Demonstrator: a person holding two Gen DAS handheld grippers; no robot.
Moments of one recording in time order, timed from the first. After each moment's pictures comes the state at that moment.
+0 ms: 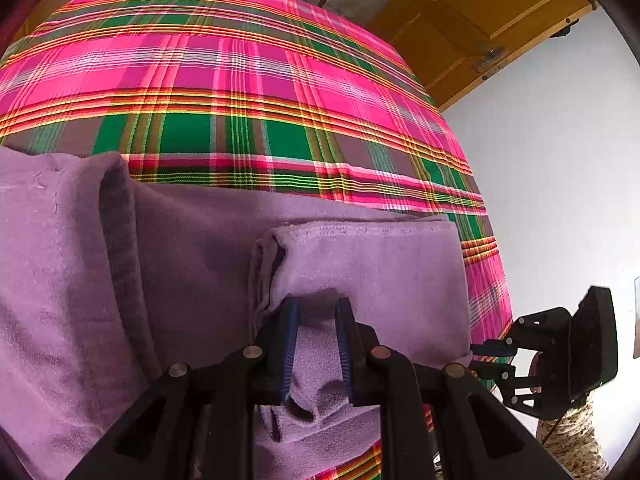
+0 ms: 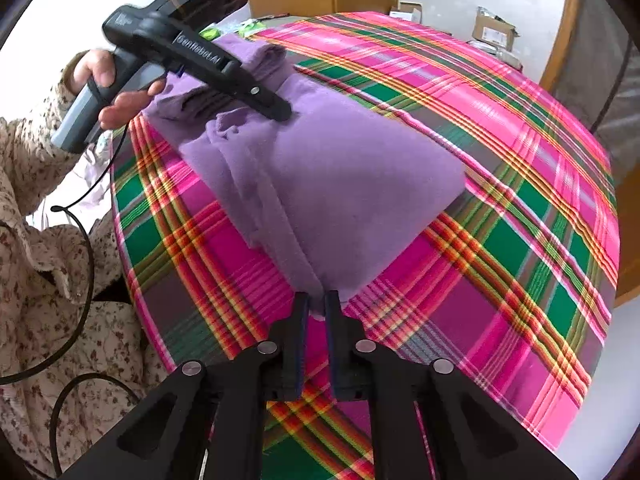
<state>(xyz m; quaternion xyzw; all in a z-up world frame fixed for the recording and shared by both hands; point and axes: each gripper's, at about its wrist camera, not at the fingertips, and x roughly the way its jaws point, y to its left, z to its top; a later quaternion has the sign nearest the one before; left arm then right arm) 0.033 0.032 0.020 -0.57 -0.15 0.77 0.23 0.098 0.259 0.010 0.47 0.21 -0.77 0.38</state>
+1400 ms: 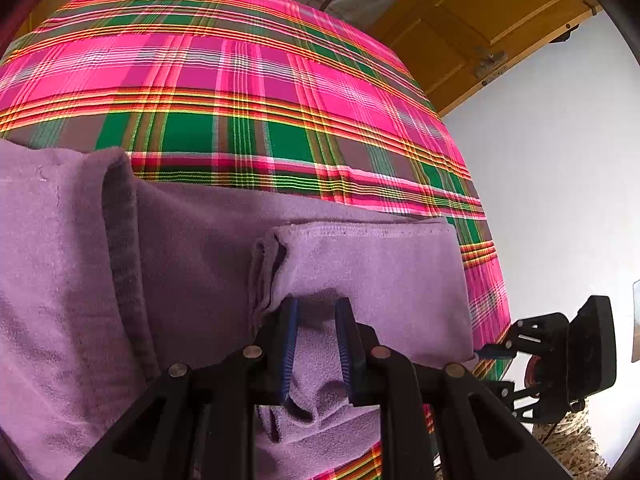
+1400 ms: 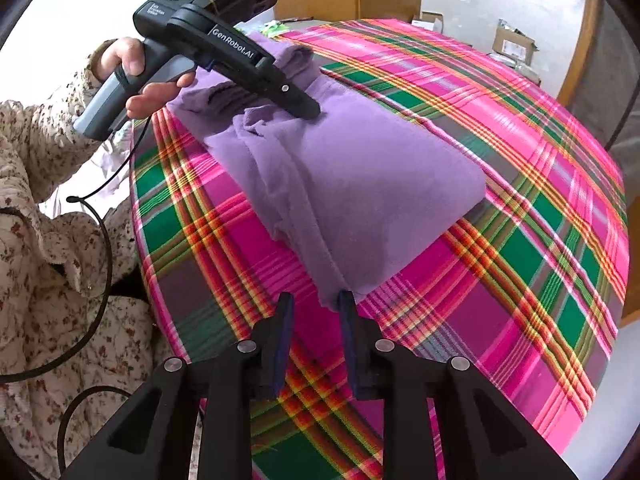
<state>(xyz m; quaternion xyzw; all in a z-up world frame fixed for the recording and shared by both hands) 0.035 0.031 0.018 -0.56 -0.16 0.78 0.23 0.105 0.261 0.007 0.45 0.21 -0.77 0.40</state>
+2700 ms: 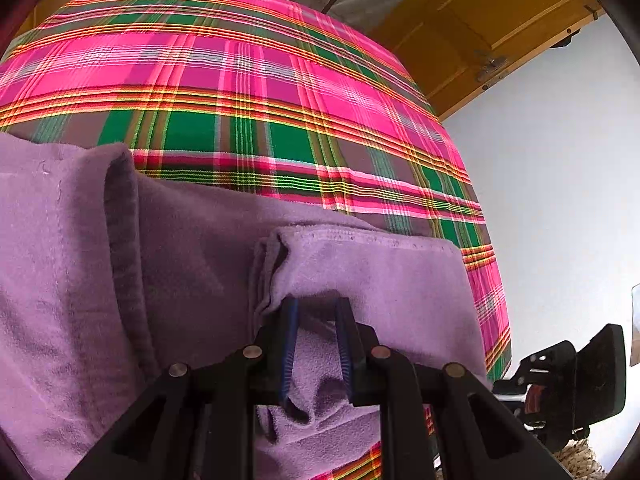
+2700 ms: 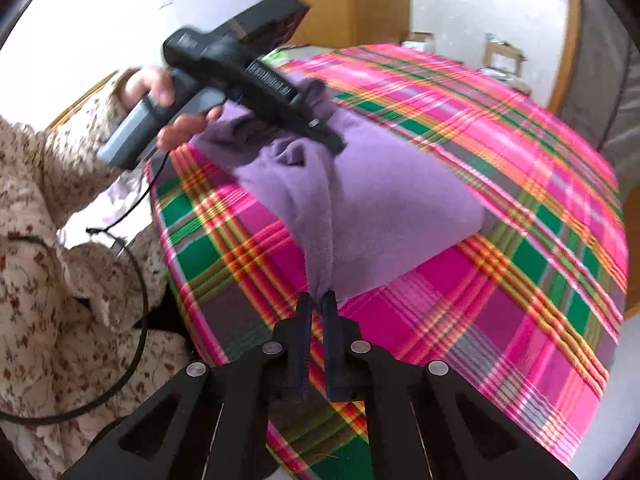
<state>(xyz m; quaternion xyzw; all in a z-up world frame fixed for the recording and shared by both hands) 0.036 0.029 0.018 -0.56 -0.17 0.78 0.23 0.133 0.255 0.020 0.42 0.17 -0.80 0.40</state>
